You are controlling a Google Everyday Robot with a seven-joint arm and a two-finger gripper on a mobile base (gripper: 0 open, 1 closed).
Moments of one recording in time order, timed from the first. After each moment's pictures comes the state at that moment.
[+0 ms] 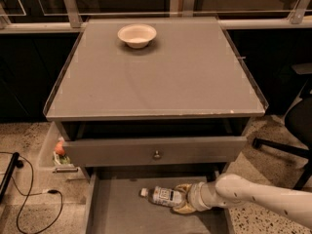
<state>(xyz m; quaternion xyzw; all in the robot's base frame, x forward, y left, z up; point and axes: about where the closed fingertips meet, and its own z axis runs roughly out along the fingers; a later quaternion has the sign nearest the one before) 0.467 -0.116 0.367 -0.60 0.72 0.18 0.30</state>
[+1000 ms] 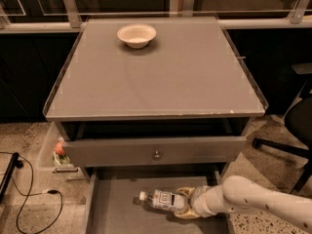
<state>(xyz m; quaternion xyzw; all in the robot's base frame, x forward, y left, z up) 0.435 -0.113 0.410 -0.61 0.70 0.19 0.31</state>
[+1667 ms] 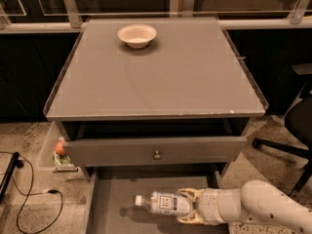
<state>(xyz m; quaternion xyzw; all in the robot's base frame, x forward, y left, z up) 0.385 -0.106 0.520 -0.66 0.64 0.17 0.36</state>
